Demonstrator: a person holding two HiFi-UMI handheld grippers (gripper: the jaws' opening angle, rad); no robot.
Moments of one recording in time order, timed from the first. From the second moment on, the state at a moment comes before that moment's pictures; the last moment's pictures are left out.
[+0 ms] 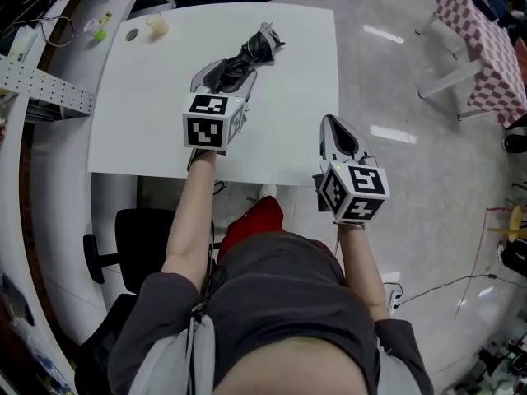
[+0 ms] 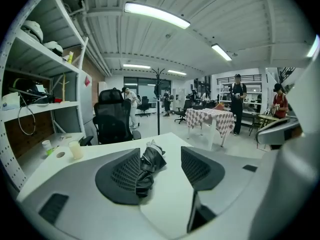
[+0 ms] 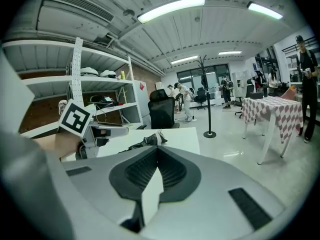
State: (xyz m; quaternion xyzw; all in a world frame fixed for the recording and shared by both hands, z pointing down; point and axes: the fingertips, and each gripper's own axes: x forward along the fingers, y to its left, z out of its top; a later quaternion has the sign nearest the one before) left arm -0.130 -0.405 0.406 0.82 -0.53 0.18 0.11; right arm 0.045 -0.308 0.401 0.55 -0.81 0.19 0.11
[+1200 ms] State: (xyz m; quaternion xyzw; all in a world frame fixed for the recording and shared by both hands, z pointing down) left arm -0.124 -0.520 0.523 0.82 -0.44 0.33 0.17; right arm 0.040 -0.407 0.449 0.56 -0.78 0.23 0.14
